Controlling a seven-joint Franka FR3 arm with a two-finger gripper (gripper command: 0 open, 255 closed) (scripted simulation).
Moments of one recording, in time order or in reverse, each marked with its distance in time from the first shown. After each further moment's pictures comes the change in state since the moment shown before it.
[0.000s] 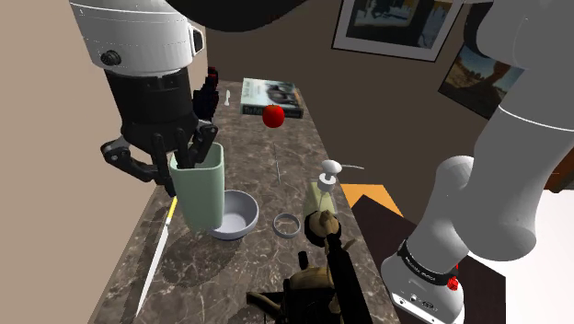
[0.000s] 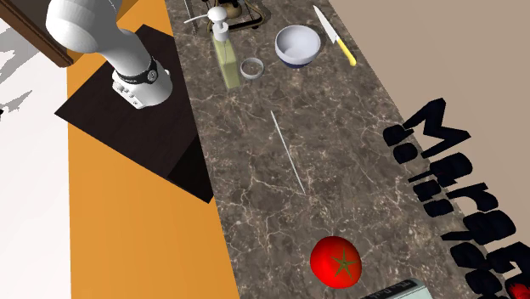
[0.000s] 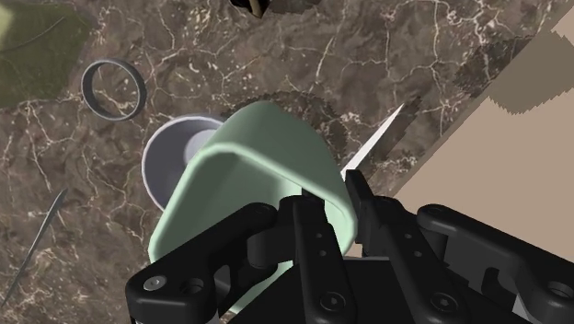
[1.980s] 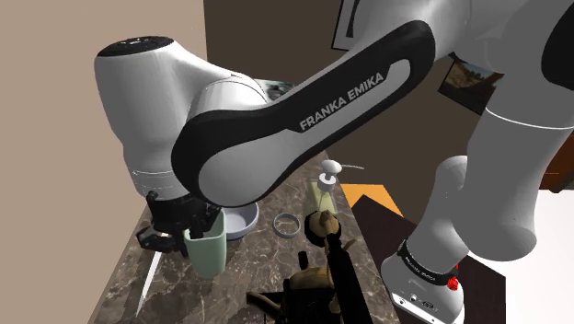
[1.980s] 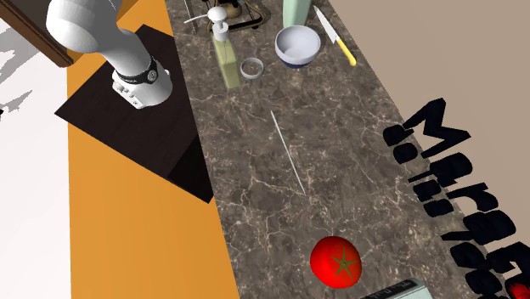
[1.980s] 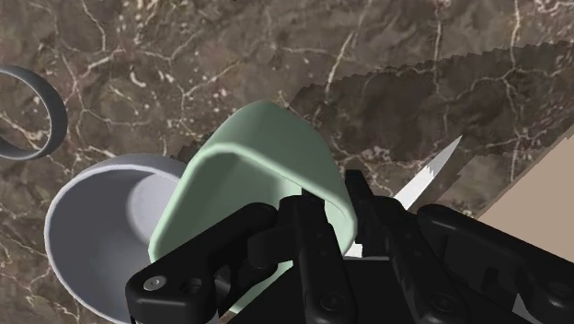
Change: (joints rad) arm 0.008 0.091 -0.005 -0.302 -0.049 0.384 0.036
